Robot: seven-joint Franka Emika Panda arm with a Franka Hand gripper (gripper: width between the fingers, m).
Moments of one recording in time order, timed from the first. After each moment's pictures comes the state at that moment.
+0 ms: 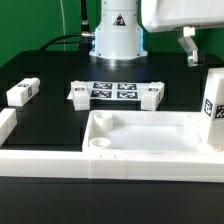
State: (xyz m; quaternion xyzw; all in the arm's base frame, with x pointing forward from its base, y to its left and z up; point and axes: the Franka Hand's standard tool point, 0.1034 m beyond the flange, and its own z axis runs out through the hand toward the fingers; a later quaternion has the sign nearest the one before) arm 0.642 0.101 0.155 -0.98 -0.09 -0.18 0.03
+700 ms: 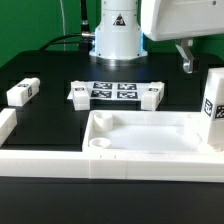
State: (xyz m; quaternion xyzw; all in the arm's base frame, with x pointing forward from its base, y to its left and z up) arm 0.628 0.099 0.145 -0.99 -0.10 0.04 0.04
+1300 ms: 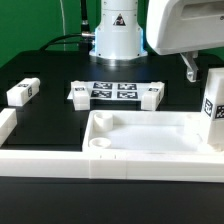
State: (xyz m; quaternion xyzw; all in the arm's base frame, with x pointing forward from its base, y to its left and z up) arm 0.641 0.103 0.135 -0.99 -0.10 0.07 0.04
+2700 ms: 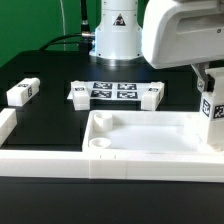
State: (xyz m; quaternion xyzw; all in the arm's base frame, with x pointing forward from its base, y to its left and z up) arm 0.654 0.097 0.123 -0.99 -0.09 0.06 0.04
